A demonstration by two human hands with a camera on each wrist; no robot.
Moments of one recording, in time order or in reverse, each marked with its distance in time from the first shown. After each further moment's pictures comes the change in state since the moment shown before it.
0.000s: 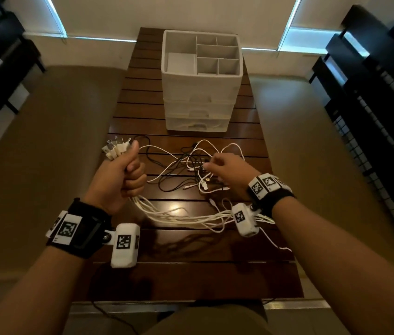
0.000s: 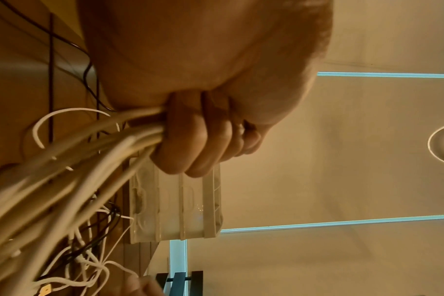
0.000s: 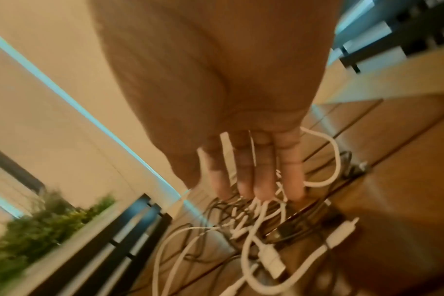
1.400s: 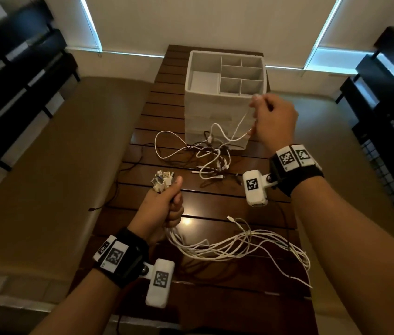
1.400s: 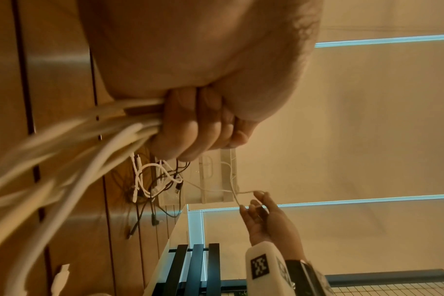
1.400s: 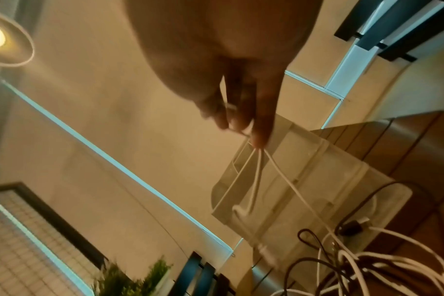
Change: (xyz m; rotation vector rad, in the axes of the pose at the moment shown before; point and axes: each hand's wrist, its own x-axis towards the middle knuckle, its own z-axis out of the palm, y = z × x) left_hand 0.007 -0.048 0.040 -0.002 0.134 -0.029; right_hand 0.043 -0.070 -0.094 0.284 0.819 -0.276
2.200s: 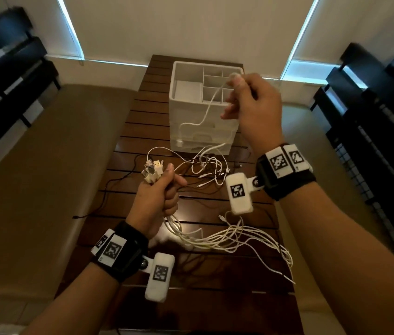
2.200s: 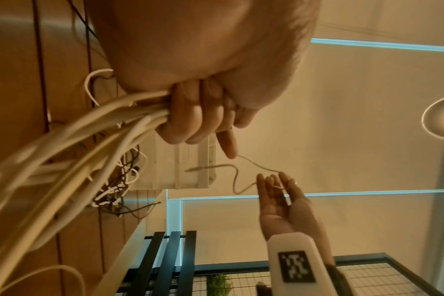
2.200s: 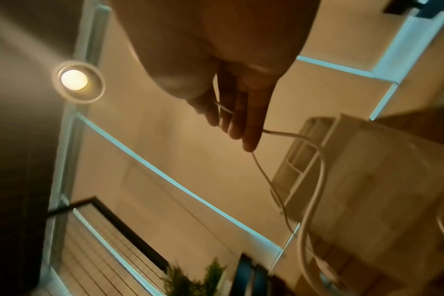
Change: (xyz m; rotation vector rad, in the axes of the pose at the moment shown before) left_hand 0.008 0.015 0.024 -0.062 -0.065 0.159; right_hand -0.024 -0.077 -0.020 0.348 -0.046 -0.106
